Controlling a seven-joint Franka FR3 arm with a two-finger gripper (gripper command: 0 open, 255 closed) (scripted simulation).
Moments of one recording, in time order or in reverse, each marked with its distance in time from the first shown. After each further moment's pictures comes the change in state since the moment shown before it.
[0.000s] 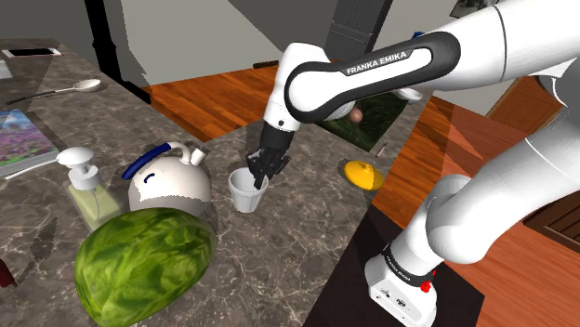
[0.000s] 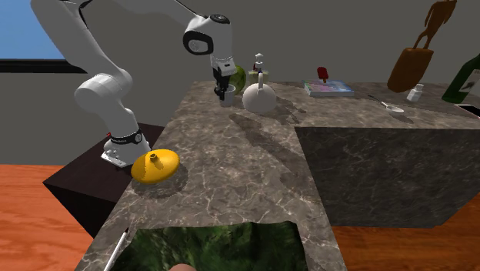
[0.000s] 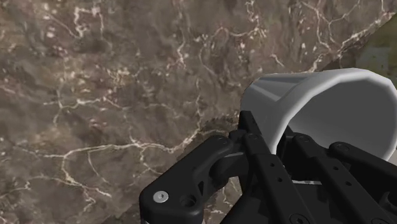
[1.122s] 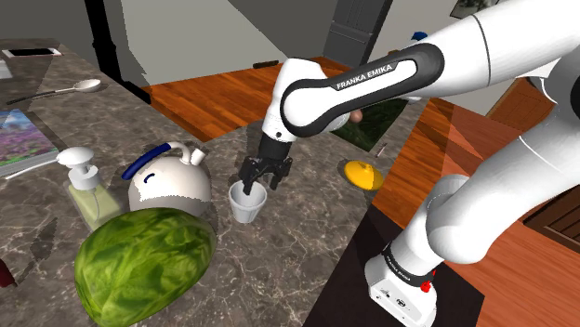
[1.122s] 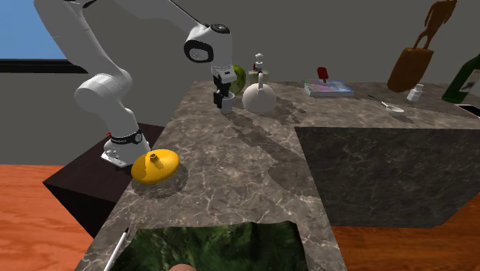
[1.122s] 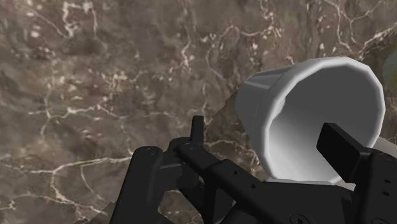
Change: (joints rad) arm 0.005 0.045 0.006 -0.037 0.016 0.081 -0.023
